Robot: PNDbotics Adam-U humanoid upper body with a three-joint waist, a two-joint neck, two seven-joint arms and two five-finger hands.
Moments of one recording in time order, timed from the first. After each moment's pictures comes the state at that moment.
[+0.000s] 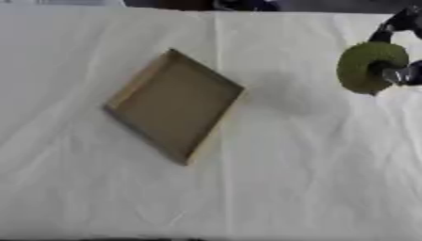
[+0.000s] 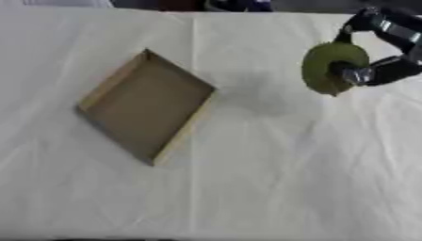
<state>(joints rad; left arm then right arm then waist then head) -0.13 0.37 0.74 -1.86 0.35 -0.35 0.08 -0.74 -0.79 0.18 -1.30 0.02 -0.65 0.50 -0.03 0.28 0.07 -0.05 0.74</state>
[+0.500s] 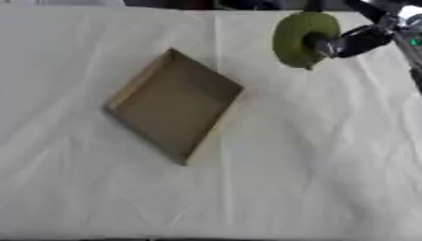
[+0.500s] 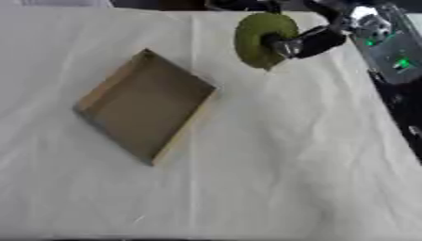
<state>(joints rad) -0.14 0.36 0.74 -1.86 0.36 -0.34 0.08 -0.91 -0.46 0.18 -1.29 0.22 -0.61 0.55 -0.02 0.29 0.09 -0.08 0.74</state>
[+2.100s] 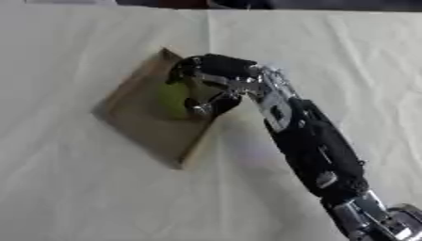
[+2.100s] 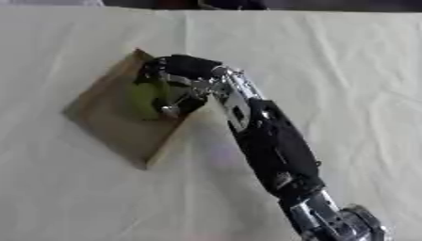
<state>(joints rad) -0.16 0.34 0.73 -1.88 0.38 -0.32 0.06 -0.90 -0.09 0.12 -1.10 0.95 -0.70 0.46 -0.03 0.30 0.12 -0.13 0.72</state>
